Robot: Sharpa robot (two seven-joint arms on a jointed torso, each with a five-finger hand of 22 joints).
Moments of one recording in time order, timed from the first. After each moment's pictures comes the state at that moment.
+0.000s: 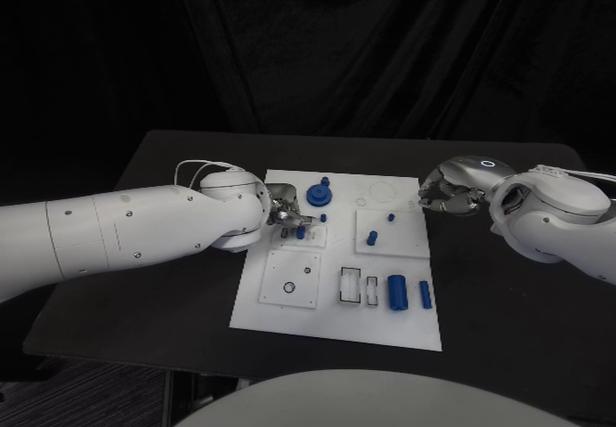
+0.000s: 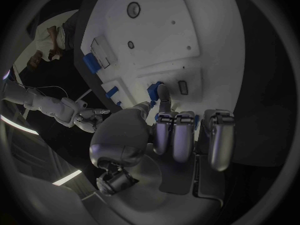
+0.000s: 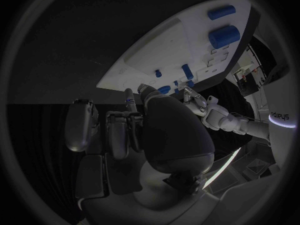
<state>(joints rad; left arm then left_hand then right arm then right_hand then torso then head) 1.32 -0.69 -0.21 1.54 -1.18 0.00 -0.57 0.96 0.11 0.10 0.26 0.26 1.09 0.01 0.30 1.12 1.47 -0.05 1.57 1.31 1.47 -0.09 1.57 1.31 0.01 1.47 0.02 1.54 1.31 1.35 -0.97 -0.25 1.57 -1.59 -0.27 -0.21 1.37 -0.03 0.20 0.27 0.29 0.94 0.09 0.10 0.23 1.46 0.00 1.54 1.31 1.47 -0.06 1.57 1.31 0.05 1.42 0.06 1.31 1.31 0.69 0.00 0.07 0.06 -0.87</state>
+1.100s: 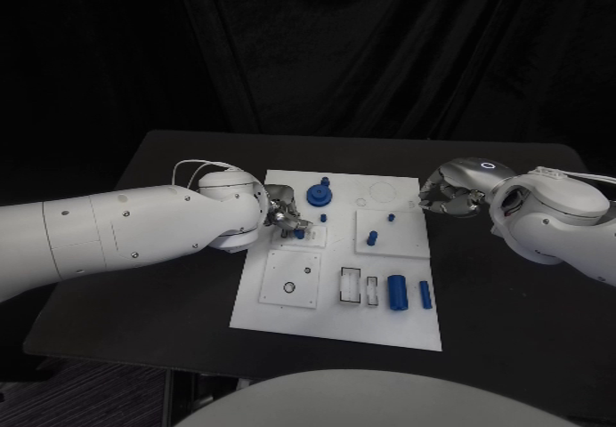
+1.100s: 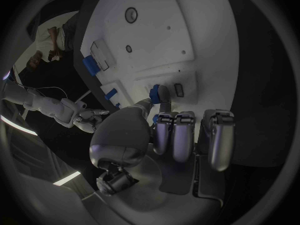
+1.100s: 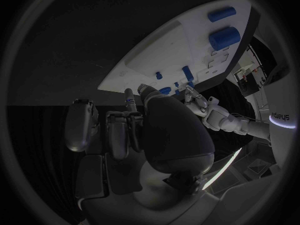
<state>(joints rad) 1.32 -0.70 -0.21 1.54 -1.18 0.02 -0.57 1.02 0.09 0.12 0.21 0.32 1.06 0.01 0.29 1.13 1.47 -0.05 1.57 1.31 1.47 -0.09 1.57 1.31 0.01 1.47 0.02 1.54 1.31 1.34 -0.97 -0.25 1.57 -1.59 -0.27 -0.21 1.37 -0.03 0.20 0.27 0.29 0.94 0.09 0.10 0.23 1.46 0.00 1.54 1.31 1.47 -0.06 1.57 1.31 0.05 1.42 0.06 1.31 1.31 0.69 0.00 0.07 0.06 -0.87</state>
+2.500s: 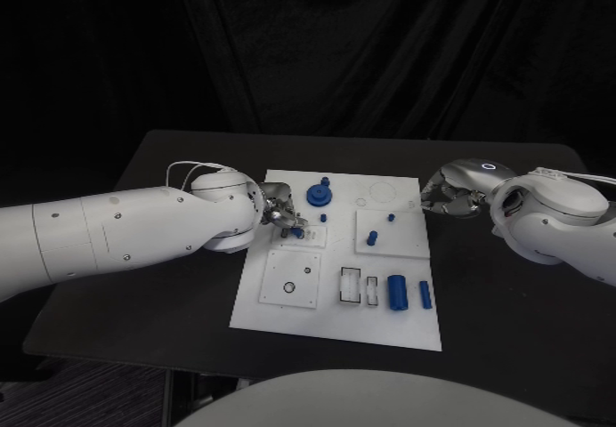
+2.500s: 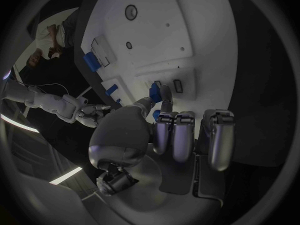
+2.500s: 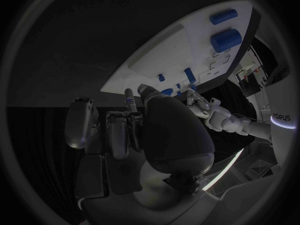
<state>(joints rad) 1.32 -0.73 -0.21 1.56 -1.18 -0.03 -0.55 1.07 0.08 0.21 0.13 0.40 1.06 0.01 0.28 1.13 1.46 -0.05 1.57 1.31 1.47 -0.09 1.57 1.31 0.01 1.47 0.02 1.54 1.31 1.34 -0.97 -0.25 1.56 -1.59 -0.26 -0.22 1.37 -0.03 0.21 0.27 0.29 0.94 0.09 0.09 0.23 1.46 0.00 1.53 1.31 1.47 -0.06 1.57 1.31 0.05 1.41 0.06 1.29 1.31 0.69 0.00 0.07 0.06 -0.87</state>
